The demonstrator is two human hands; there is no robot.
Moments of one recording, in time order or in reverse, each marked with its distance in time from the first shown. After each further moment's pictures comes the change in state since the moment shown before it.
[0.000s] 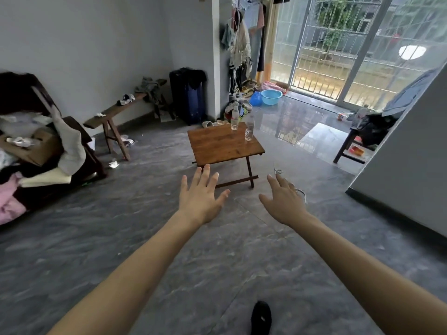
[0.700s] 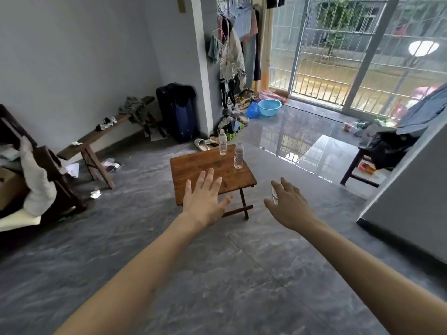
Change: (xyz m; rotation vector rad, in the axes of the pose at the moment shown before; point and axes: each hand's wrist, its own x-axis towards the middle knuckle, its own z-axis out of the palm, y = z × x) left_hand 0.316 0.114 -0.033 0.036 -0.040 0.001; right_hand 0.296 0.126 -0.088 0.046 -0.012 -0.024
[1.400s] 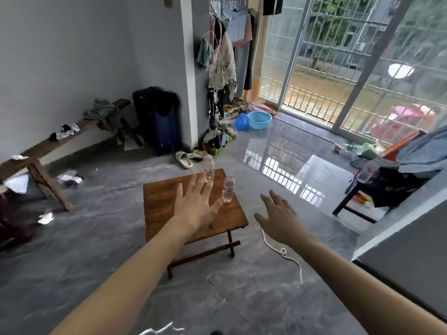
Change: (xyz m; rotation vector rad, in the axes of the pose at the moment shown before) left_hand 0.303 -0.044 -0.038 -0.025 -0.018 0.003; right_hand 0.282 -0.015 -0.022 -0.103 -0.070 0.022
